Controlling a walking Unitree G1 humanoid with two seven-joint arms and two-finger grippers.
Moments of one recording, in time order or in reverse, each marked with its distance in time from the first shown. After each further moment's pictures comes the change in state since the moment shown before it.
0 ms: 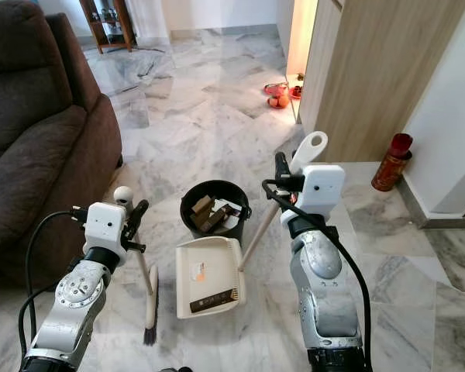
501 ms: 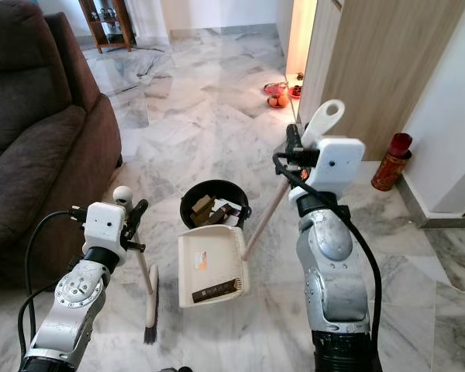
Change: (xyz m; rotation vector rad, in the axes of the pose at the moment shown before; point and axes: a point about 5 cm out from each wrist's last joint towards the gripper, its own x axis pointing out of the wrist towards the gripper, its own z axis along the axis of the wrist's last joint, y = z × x) left arm 0.000 0.001 0.001 0.003 -0.007 0.003; right arm 0.013 0.002 0.039 0.016 -0.128 -0.024
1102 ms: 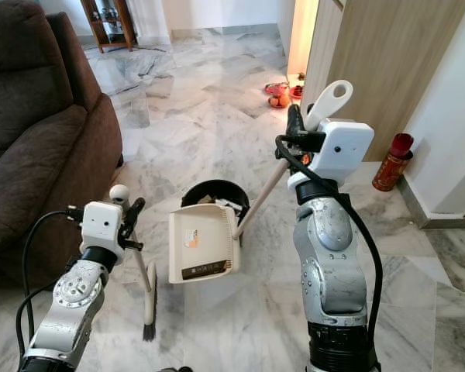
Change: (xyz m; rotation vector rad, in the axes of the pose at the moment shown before) left arm 0.000 0.003 0.001 0.000 -0.014 0.029; right arm 0.006 0.005 0.014 0.017 -0.047 -0.006
